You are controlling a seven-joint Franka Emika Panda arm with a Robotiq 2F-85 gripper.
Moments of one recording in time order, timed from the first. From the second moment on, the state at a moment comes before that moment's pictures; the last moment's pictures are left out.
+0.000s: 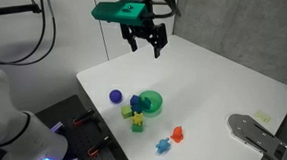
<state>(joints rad) -0.03 -0.50 -0.18 -2.41 -0.14 2.05 -0.38</state>
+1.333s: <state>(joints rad) -0.01 -0.35 -0.17 -2.56 -0.06 2.29 -0.38</state>
